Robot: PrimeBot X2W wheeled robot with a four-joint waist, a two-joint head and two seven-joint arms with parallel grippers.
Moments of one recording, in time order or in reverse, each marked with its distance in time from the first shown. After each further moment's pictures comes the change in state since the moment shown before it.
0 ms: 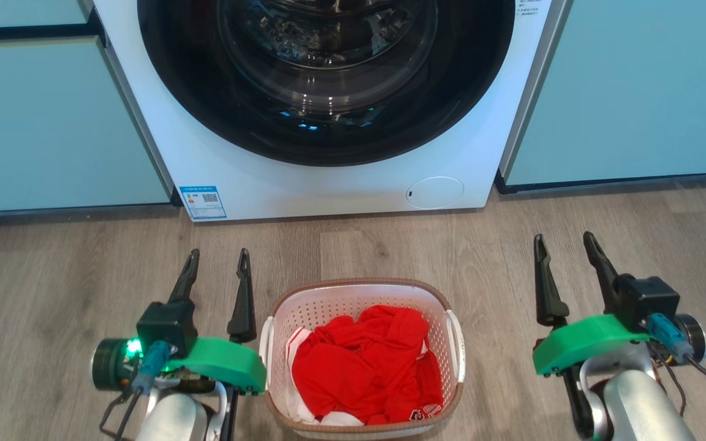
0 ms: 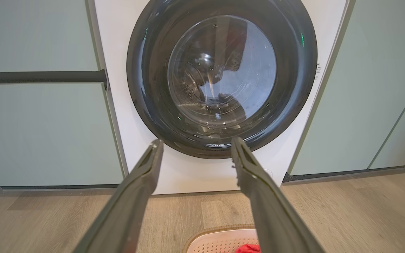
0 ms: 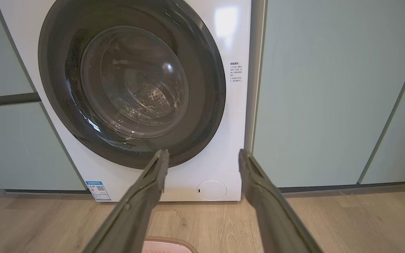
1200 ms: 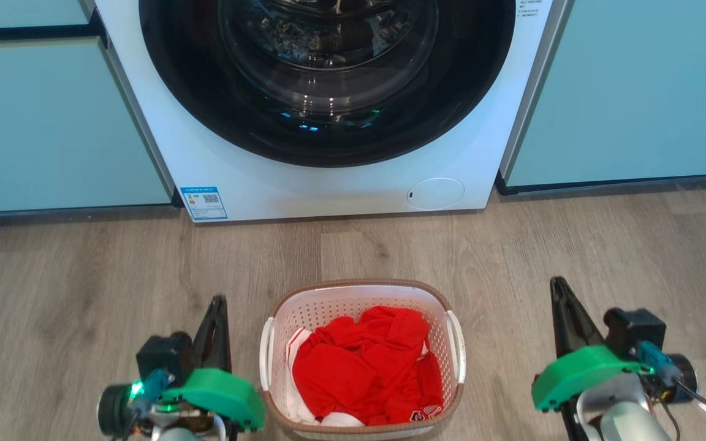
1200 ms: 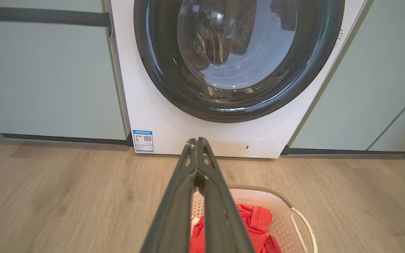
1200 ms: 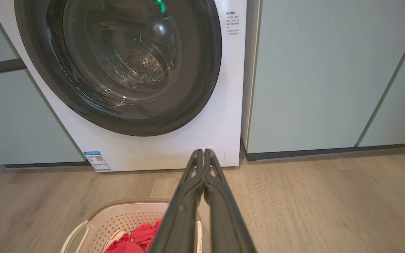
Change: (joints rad) left arm 0.066 0.002 -0.003 0.073 -0.082 -0.001 0.008; right arm 0.057 0.000 0.011 0.080 0.024 0.000 0.005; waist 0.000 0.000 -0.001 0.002
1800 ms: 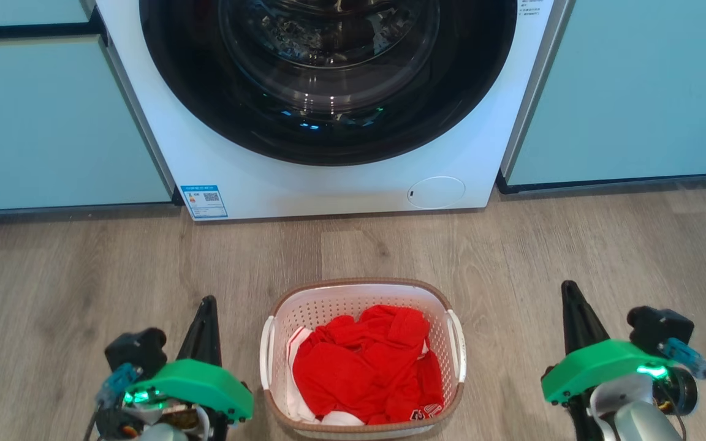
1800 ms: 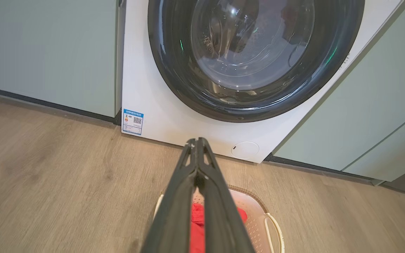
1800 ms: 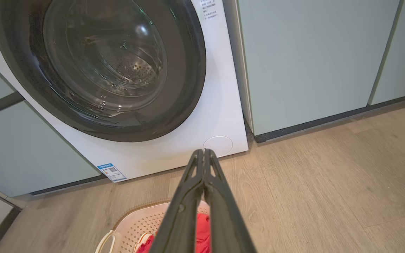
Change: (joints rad) left arm -0.007 0.003 0.033 0.002 -0.194 -0.034 0.037; right arm 0.002 -0.001 -0.023 0.000 0.200 0.000 0.040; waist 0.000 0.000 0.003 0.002
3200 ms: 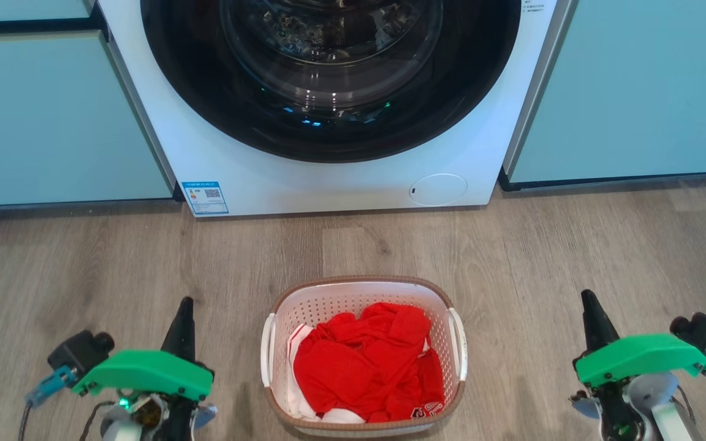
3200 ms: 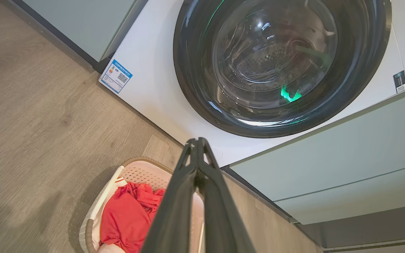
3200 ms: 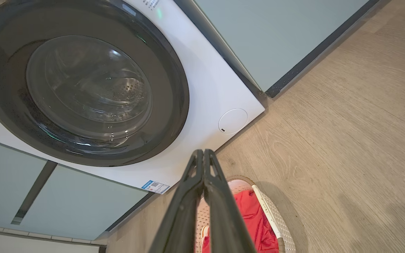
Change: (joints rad) left arm -0.012 0.003 0.100 0.005 -0.457 -0.072 0.106; right arm -0.001 -0.002 -0.070 0.000 0.468 0.000 0.105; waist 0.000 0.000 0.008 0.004
